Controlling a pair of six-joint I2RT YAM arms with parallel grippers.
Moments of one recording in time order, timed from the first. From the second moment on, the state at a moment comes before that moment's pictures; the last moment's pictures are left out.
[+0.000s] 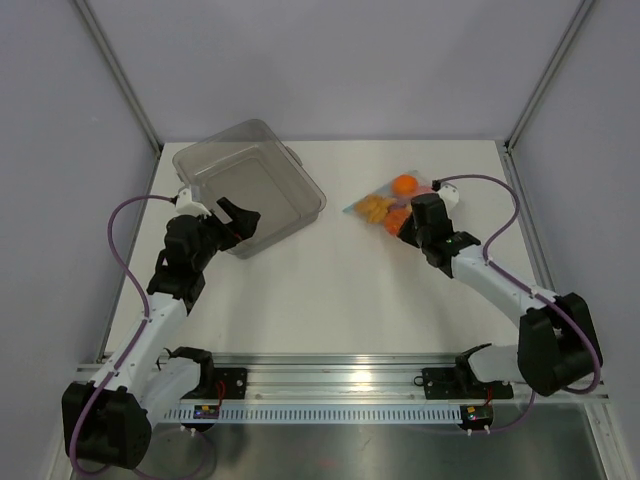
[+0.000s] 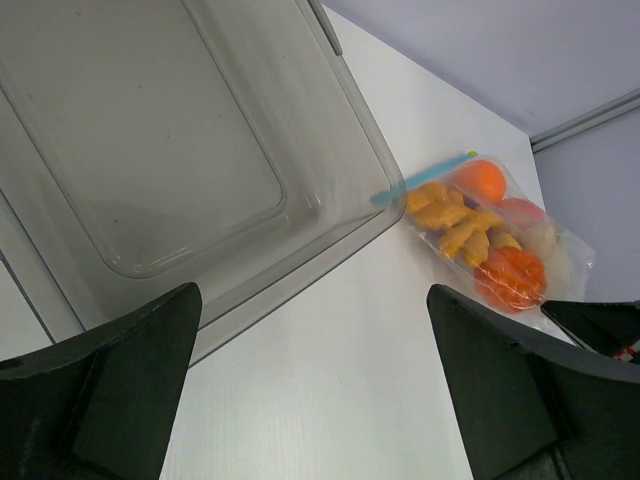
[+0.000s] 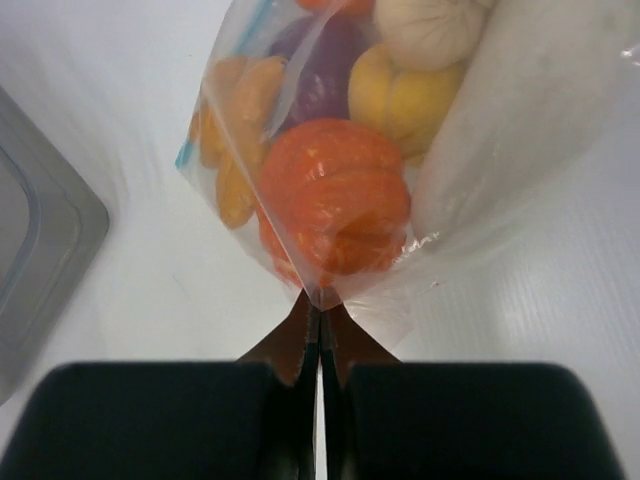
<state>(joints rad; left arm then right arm) -0.16 0.91 0.59 0.04 0.12 -0.65 0.41 1.36 0.84 -0.15 0.28 0.72</state>
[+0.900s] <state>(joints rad) -0.18 0.95 0.59 0.04 0.13 -0.65 0.43 1.09 0.71 -0.28 0.34 0.79</state>
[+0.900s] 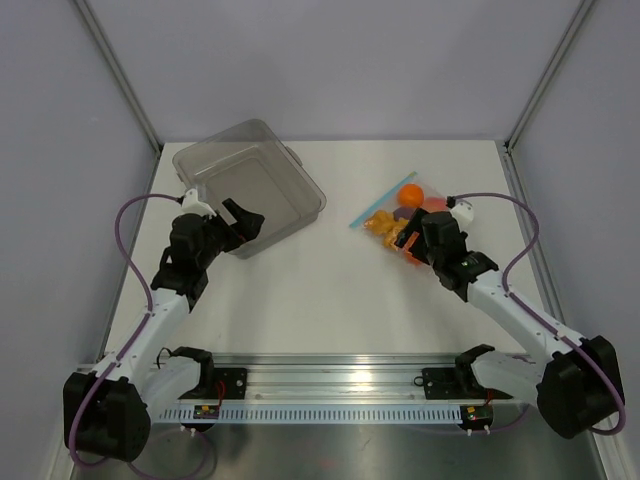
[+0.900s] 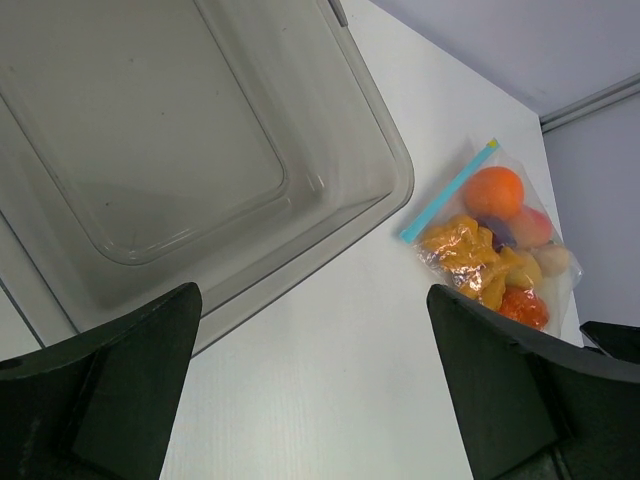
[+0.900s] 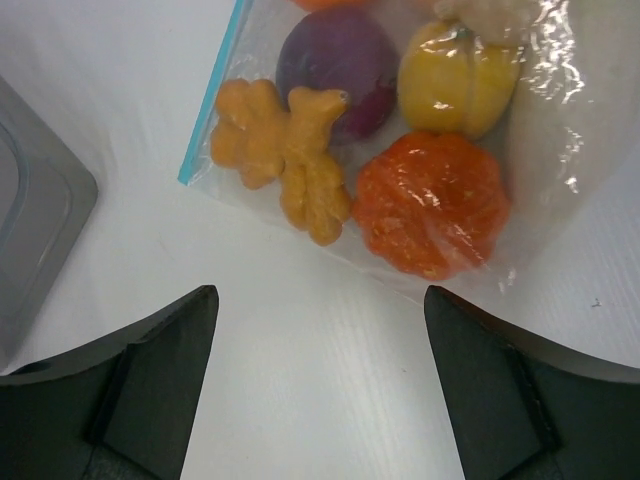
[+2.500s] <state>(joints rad) -0.18 0.97 0.61 0.04 0.13 -0.65 0.71 1.45 0.81 -0.39 0.69 1.52</state>
